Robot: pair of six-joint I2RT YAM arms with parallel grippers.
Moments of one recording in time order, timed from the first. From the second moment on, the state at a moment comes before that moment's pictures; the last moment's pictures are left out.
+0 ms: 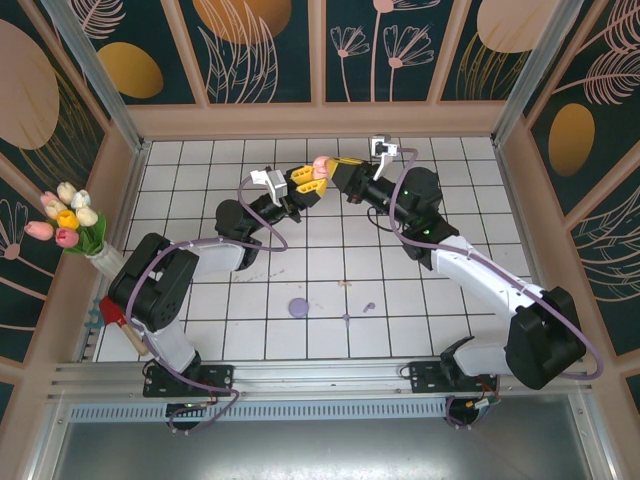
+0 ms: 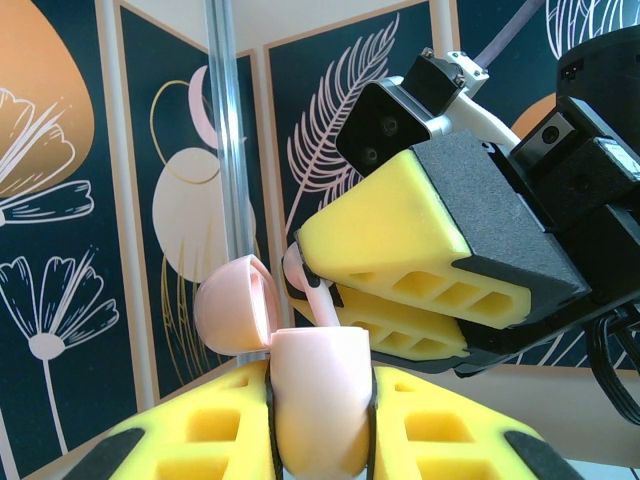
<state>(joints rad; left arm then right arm) -0.52 1.75 0.83 1.48 0.63 -0.26 0.56 1.32 0.93 0.51 -0.39 0.63</state>
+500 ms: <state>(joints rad) -0.52 1.75 0.83 1.48 0.62 -0.25 0.56 1.29 0.90 0.50 -0.39 0.63</state>
